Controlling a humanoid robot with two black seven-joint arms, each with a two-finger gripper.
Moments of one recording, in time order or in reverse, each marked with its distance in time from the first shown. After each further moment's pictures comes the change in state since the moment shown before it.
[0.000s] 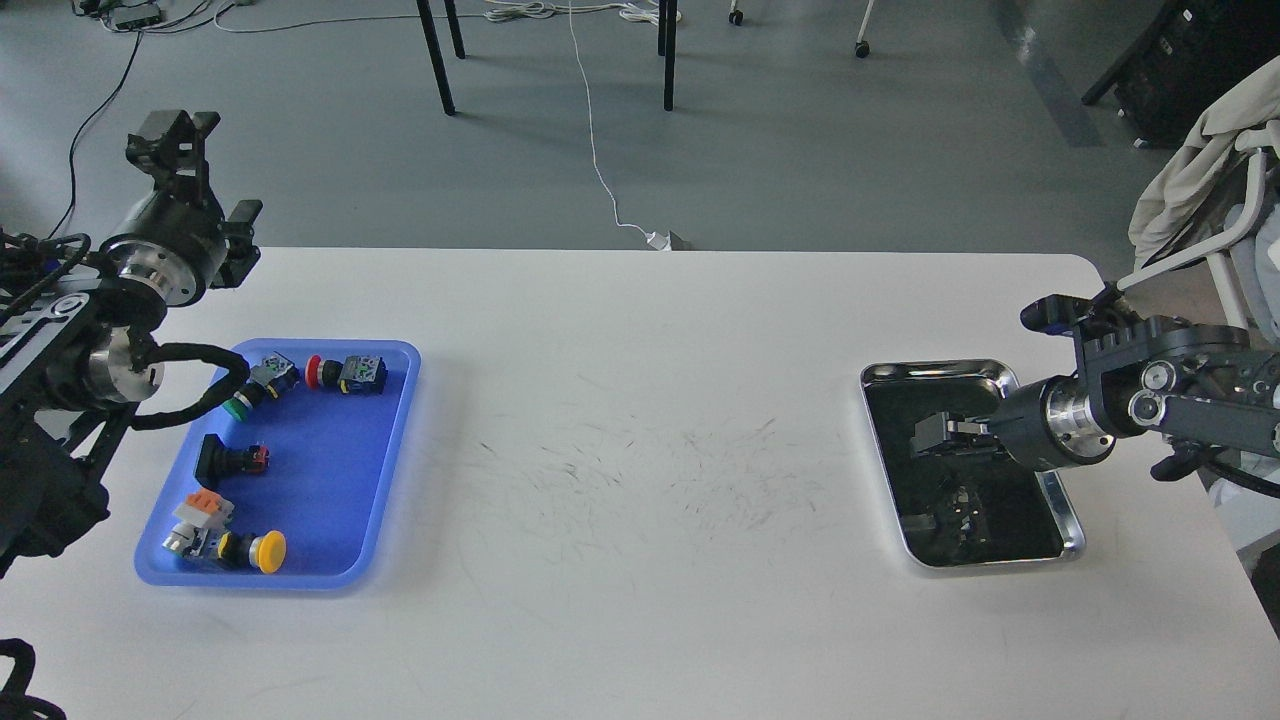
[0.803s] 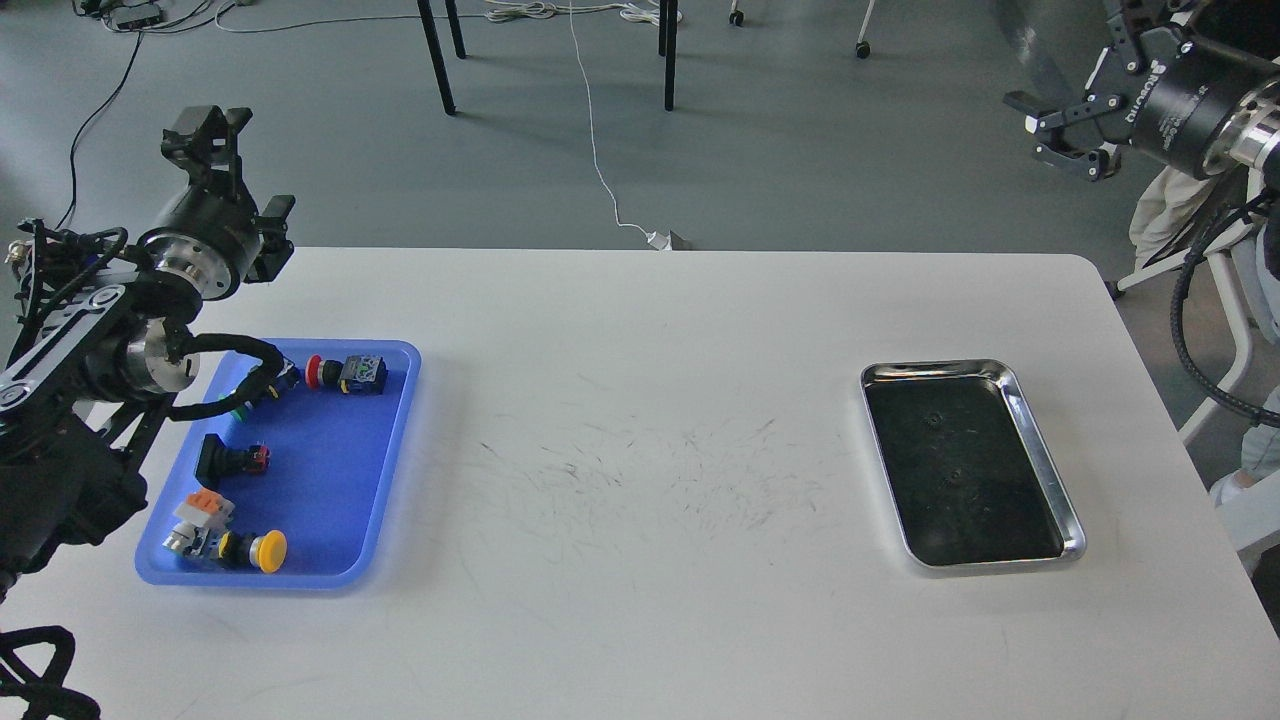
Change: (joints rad) left arm -0.032 -0.076 0.001 -0.001 -0.006 0.021 0.017; right arm -0.220 -0.149 0.731 -0.244 1.137 0.065 0.053
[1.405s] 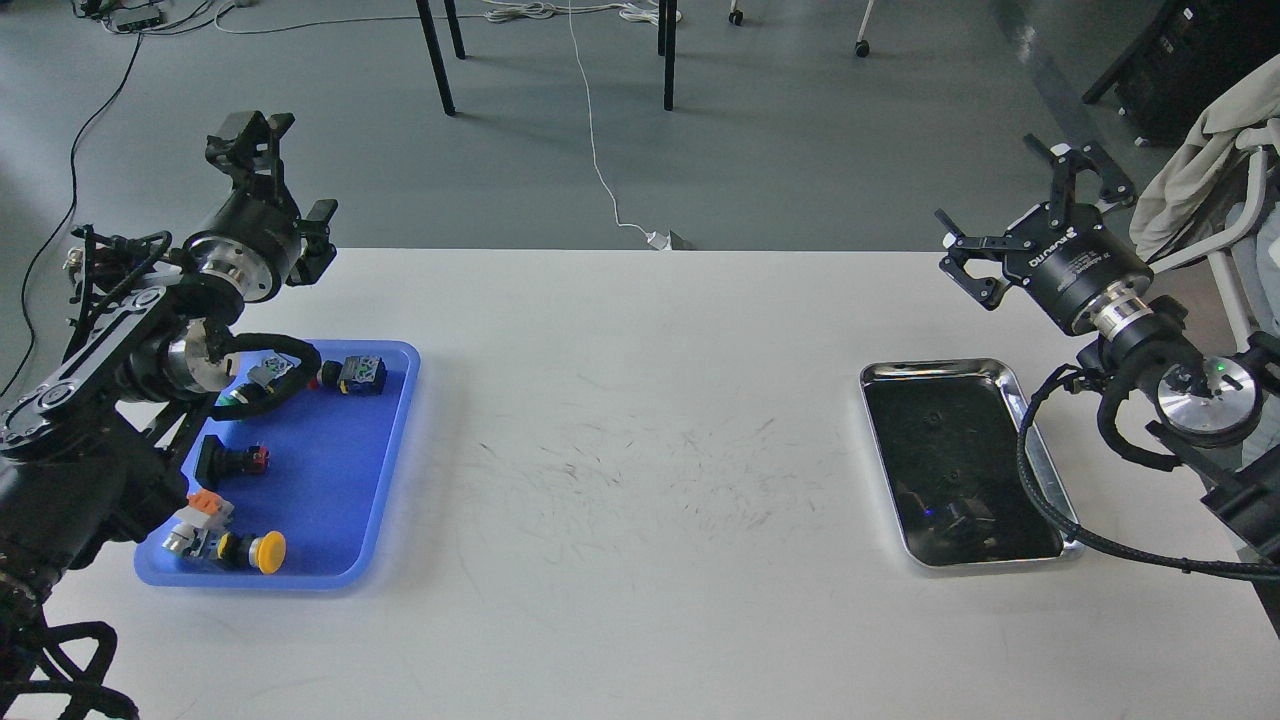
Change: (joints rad) left arm -0.002 -0.052 -0.011 0.012 -0.013 -0.004 0.000; right arm -0.367 0.281 0.305 -0.056 0.096 -0.021 0.016
